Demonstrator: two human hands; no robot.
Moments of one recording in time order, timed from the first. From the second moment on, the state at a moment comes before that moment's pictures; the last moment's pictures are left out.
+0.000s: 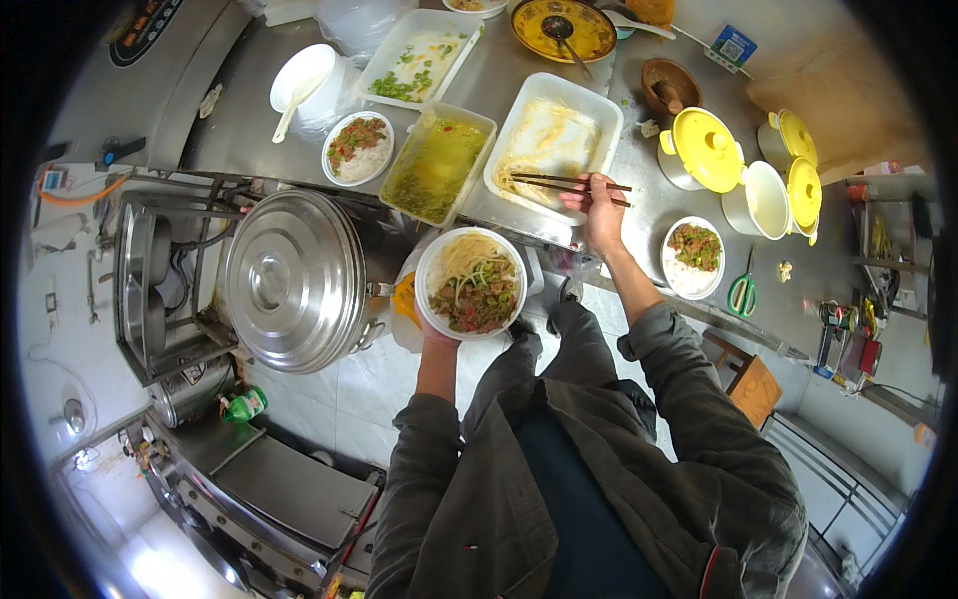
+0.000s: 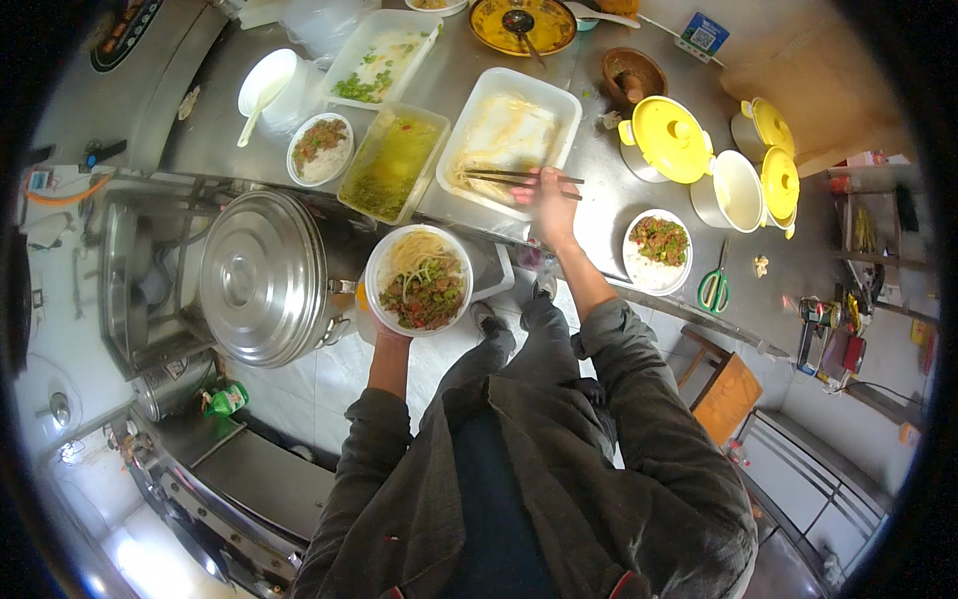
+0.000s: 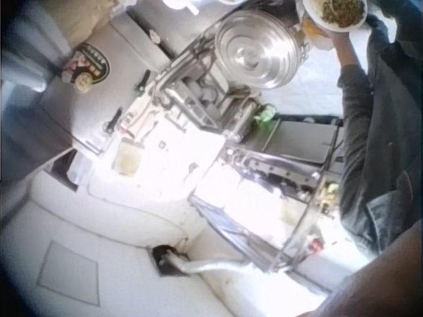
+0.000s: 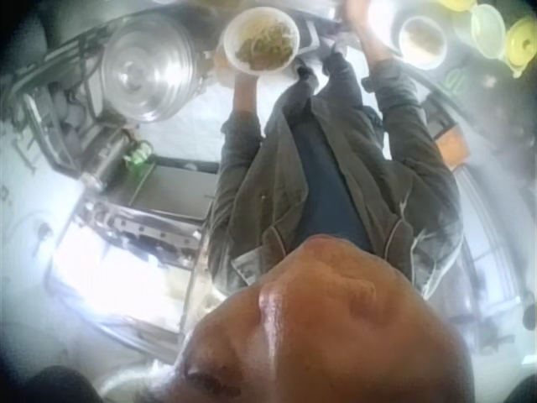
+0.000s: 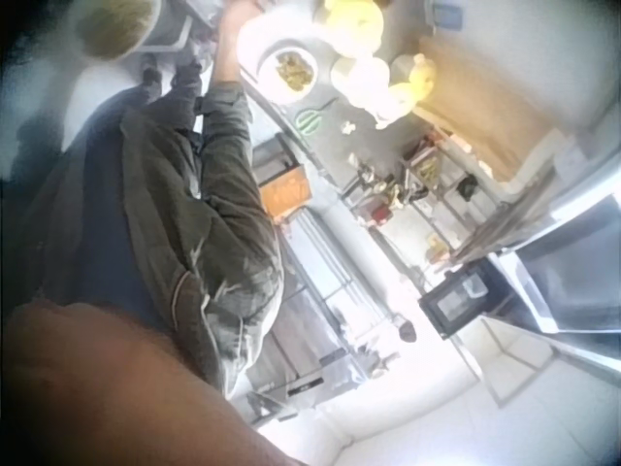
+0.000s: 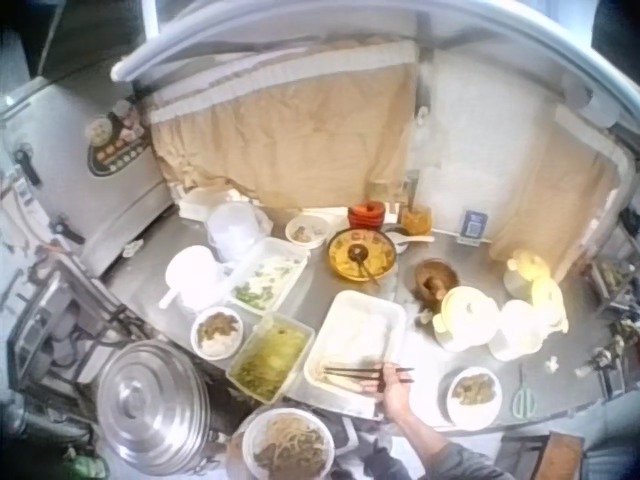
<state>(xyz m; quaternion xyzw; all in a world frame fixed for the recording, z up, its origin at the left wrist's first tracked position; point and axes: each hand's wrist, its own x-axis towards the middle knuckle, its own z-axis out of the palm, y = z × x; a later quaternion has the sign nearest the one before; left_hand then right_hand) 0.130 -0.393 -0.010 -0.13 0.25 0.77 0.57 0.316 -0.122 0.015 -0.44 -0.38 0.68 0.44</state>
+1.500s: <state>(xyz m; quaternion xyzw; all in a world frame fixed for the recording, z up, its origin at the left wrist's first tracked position) 0.093 -0.401 -0.031 -0.14 0.20 0.78 0.58 0.245 -0.131 0.138 -0.36 -0.59 0.65 0.33</state>
